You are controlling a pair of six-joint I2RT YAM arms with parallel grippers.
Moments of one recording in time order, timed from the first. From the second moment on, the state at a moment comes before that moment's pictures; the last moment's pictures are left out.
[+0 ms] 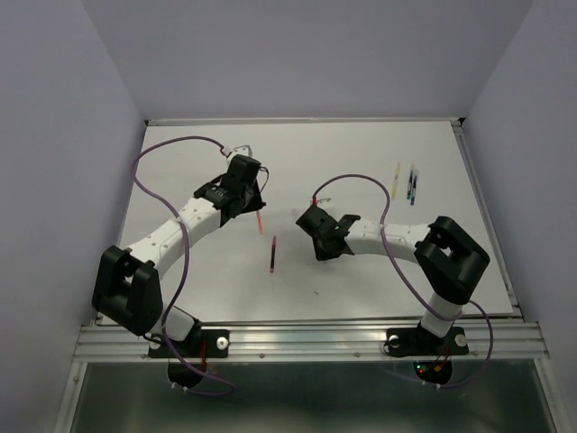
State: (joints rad) left arm -0.53 1.44 1.10 -0.48 -0.23 -0.60; right arm 0.88 1.74 1.04 -0.47 0.37 0.63
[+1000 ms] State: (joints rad) left arm -0.53 1.45 0.90 -0.24 0.94 -0.41; right arm 0.53 1.31 0.91 -0.14 -0.51 -1.12
